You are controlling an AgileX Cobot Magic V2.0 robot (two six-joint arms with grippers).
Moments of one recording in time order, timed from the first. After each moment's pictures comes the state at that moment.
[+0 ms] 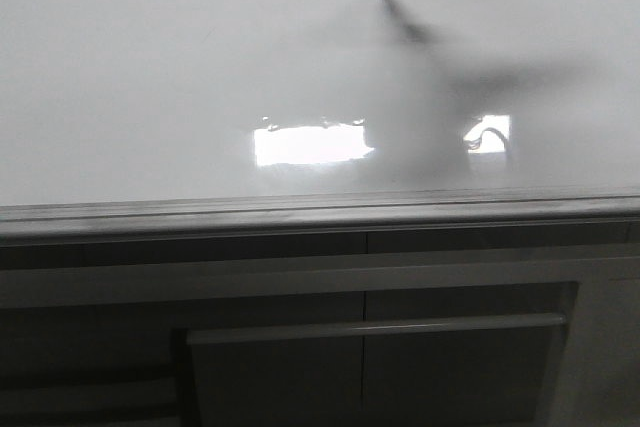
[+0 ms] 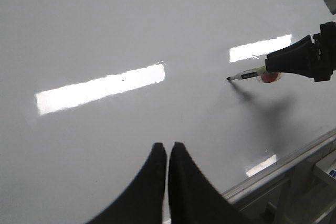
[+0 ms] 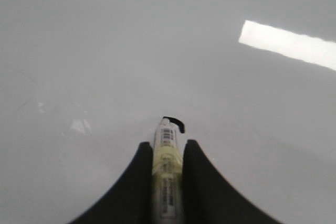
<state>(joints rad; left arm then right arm) -0.68 0.17 -0.58 0.29 0.56 -0.27 0.44 1.26 -0.87 0.52 0.01 -0.66</state>
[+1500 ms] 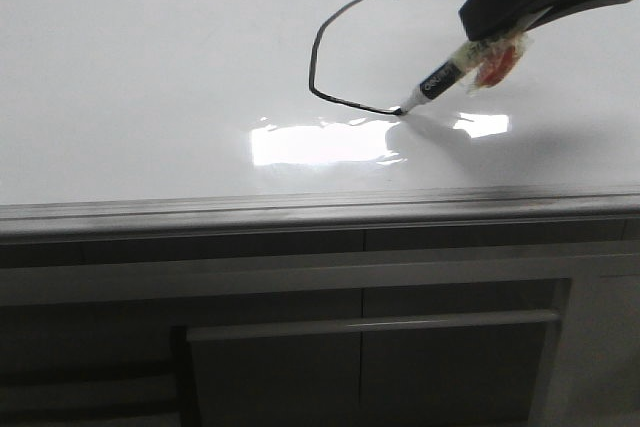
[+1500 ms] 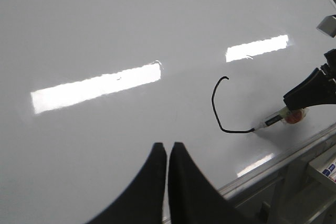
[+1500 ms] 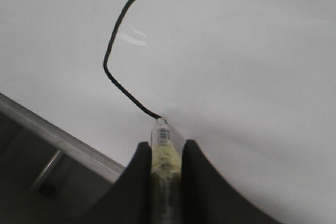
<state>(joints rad) -0.68 0.17 -0.58 0.28 0.56 -0.27 0.26 1.24 -0.88 0.60 0.50 -0.63</state>
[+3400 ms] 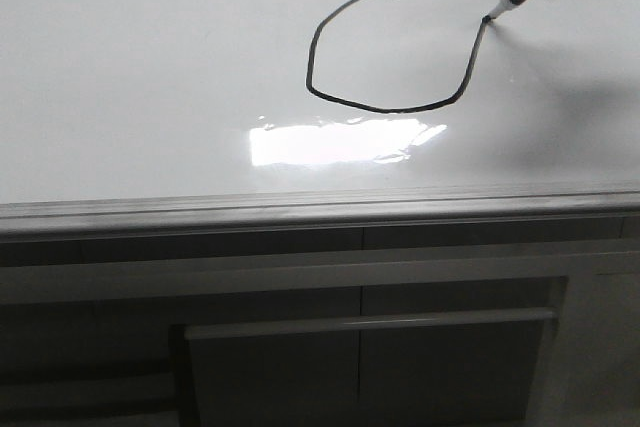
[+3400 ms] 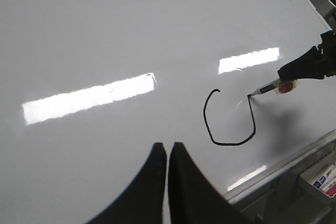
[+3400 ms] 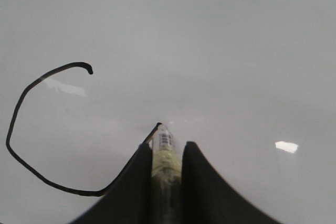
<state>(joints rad) -0.68 0.17 -0.58 0.26 0.51 -0.27 0.13 1.22 -0.97 0.48 0.40 -0.57</state>
